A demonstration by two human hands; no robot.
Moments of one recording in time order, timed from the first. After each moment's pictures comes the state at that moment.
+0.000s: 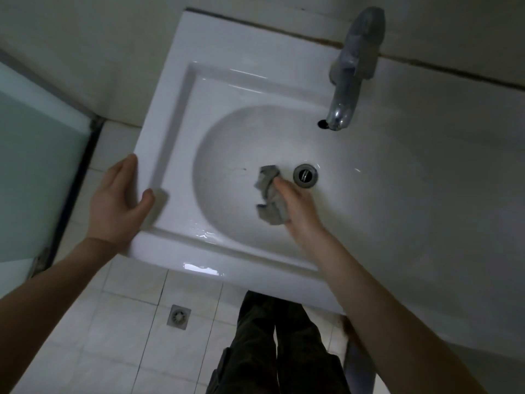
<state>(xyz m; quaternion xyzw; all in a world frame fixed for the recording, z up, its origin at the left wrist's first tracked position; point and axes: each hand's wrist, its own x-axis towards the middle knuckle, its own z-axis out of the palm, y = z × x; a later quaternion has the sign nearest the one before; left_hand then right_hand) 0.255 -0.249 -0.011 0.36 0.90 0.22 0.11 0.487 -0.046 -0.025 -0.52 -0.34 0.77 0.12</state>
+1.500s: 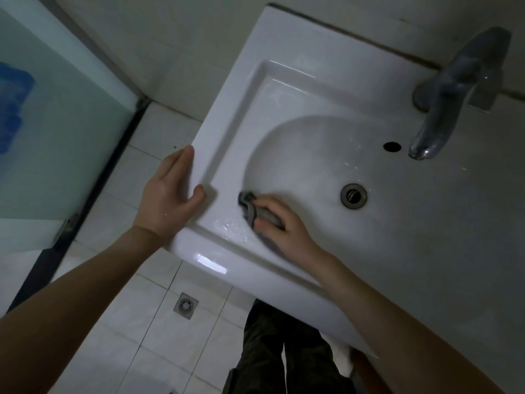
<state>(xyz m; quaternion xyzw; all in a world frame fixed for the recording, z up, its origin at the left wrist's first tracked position) 0.255 -0.251 -0.011 0.38 0.89 0.24 0.09 0.441 -0.094 -0.061 -0.21 -0.72 0.66 0.05</state>
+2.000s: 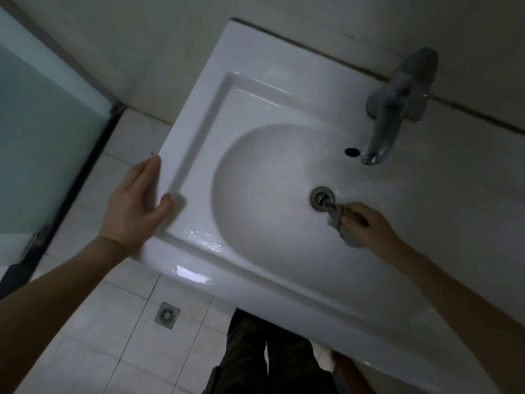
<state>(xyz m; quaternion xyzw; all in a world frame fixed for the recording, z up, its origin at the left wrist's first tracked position) 0.253 -0.250 -0.013 0.40 0.88 0.25 0.08 0.571 0.063 -0.055 -0.40 -0.78 0.48 -0.04</state>
